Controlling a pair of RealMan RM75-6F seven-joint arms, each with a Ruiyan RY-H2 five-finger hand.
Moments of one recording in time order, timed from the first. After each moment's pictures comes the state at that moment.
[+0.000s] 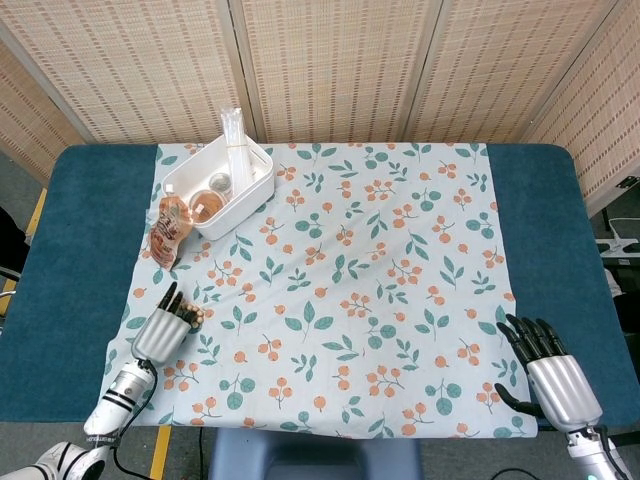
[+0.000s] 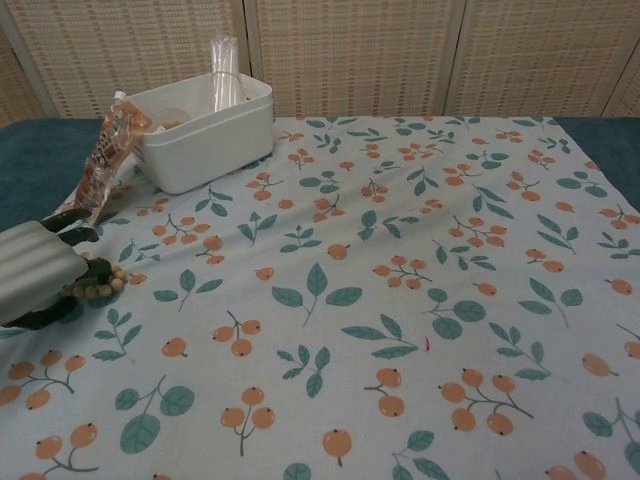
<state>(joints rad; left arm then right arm) -0.43 -1.64 -0.01 -1.07 1.53 1.12 0.68 0.05 -1.09 -0.08 -1.70 -1.68 1.45 -0.14</state>
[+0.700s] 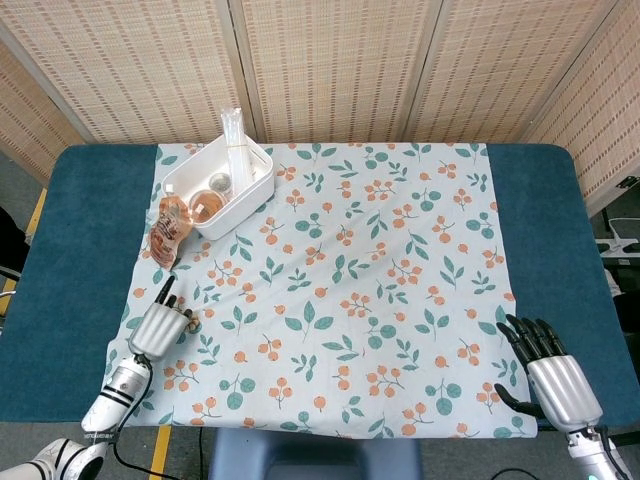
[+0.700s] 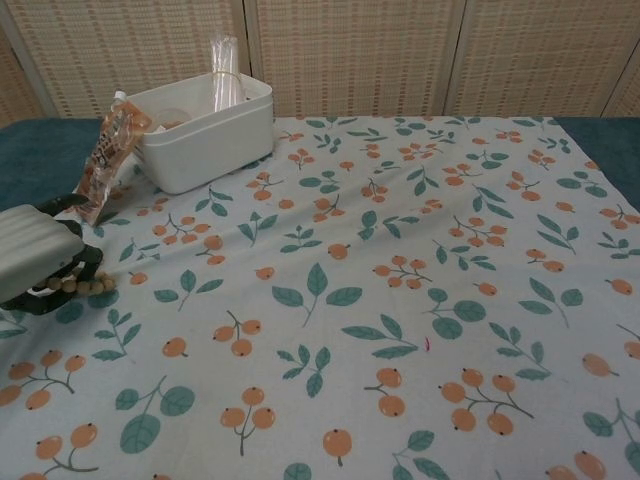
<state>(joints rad) -0.45 -1.60 -0.03 -1.13 1.50 1.13 0.52 0.05 -1.09 -0.08 -1.70 -1.68 1.45 -0.12</state>
